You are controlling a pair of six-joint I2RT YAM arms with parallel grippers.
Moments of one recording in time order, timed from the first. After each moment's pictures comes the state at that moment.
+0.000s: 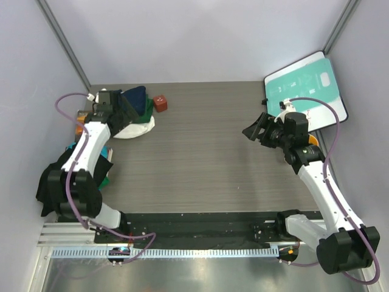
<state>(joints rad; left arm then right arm) -0.04 1.46 1.24 -0.58 -0.14 -0.63 0.14 1.01 0.91 -0.37 -0.25 0.54</state>
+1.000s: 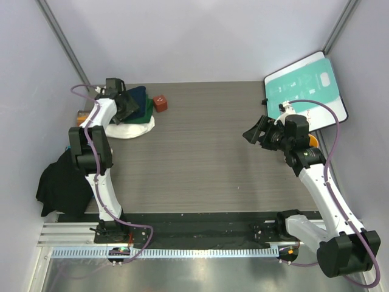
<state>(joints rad) 0.05 2.06 1.70 -0.61 -0.09 -0.63 0.14 0.98 0.87 -0.39 -0.28 0.50</state>
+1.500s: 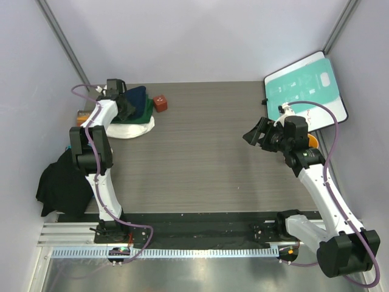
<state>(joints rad) 0.04 2.06 1.66 -0.52 -0.09 -0.63 0.14 0.98 0.86 -0.41 -0.28 0.50</state>
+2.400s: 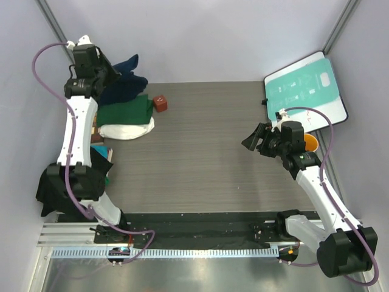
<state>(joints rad) 0.03 1.74 1.94 -0.64 -0.04 -0.50 0.14 0.98 0.78 -0.38 -0.28 0.51</state>
